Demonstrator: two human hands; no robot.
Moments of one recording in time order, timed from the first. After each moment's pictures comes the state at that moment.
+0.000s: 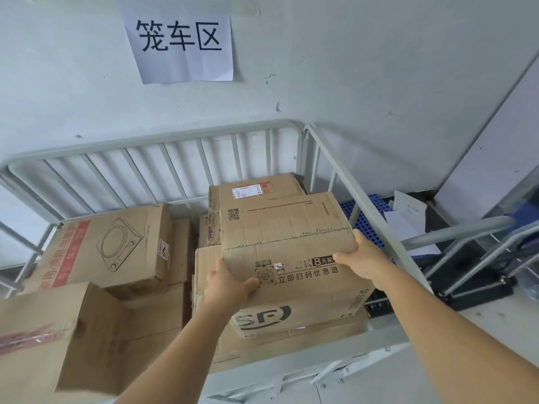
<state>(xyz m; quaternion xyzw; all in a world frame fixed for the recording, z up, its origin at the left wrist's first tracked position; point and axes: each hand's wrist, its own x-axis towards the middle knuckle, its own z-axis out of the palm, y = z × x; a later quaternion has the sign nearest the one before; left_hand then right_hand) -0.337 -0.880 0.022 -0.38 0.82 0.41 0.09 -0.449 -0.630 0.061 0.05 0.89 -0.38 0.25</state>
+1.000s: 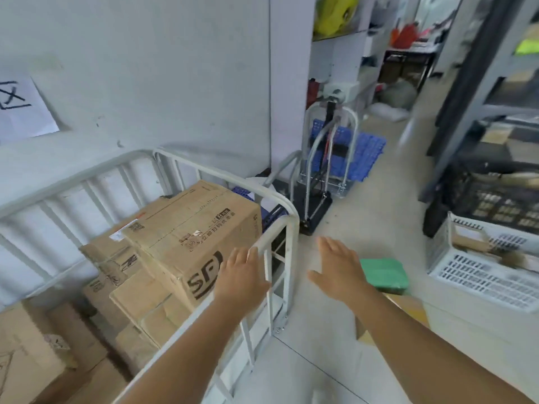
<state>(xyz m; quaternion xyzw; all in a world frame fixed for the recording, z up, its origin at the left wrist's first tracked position) -0.184 -0.801 0.097 0.26 0.96 0.10 0.08 -0.112 -0.616 0.098 0.20 0.97 -0.12 0.06</state>
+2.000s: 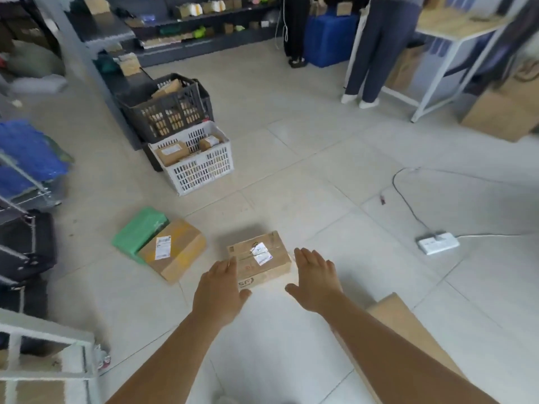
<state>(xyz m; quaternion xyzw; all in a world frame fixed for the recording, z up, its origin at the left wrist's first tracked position) 0.257 -0.643 0.036 0.73 0.66 -0.06 0.17 0.453 -0.634 0.011 0.68 0.71 -0.20 0.06</state>
